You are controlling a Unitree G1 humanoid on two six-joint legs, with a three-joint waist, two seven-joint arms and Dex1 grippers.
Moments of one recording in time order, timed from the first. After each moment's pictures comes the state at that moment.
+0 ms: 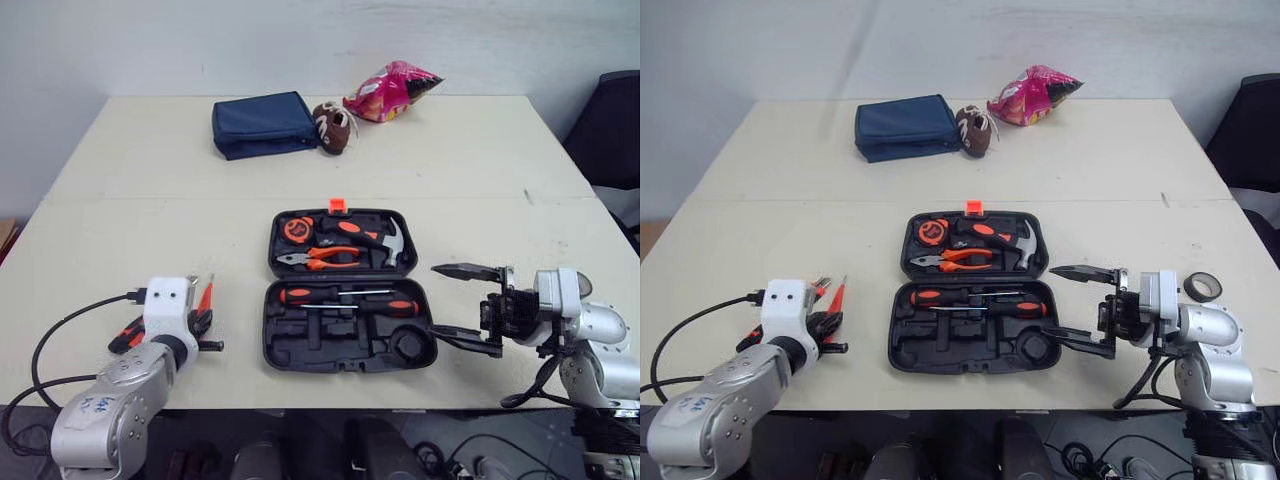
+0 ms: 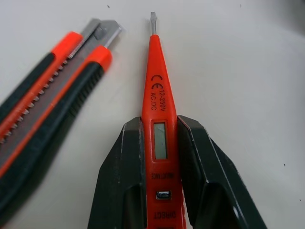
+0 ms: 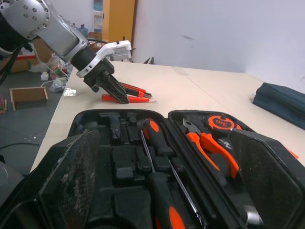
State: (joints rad) left arm -0.03 0.31 0.37 -0.80 -0.36 1.38 0.00; right arm -0.17 -0.63 -0.20 -0.02 0.64 -0.10 1.46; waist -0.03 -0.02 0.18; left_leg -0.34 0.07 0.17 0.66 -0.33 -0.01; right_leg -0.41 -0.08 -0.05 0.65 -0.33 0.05
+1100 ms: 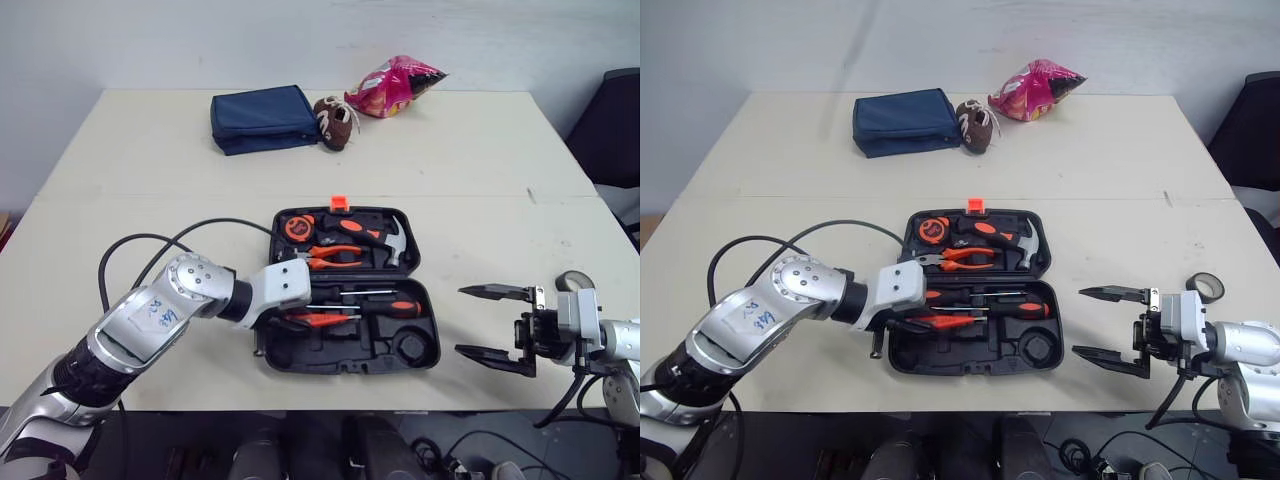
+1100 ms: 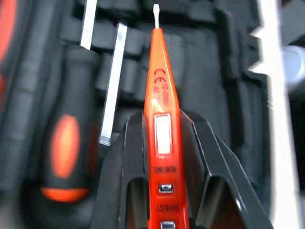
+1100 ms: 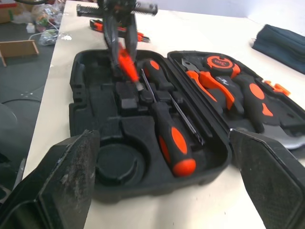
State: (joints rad) left arm -0.64 0.81 -0.44 -0.47 -0.29 0.93 -0.91; right arm -0.03 -0.76 -0.27 0.08 0.59 -0.22 1.51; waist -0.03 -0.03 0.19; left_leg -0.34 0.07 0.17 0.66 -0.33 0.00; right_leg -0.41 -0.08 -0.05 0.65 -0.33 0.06
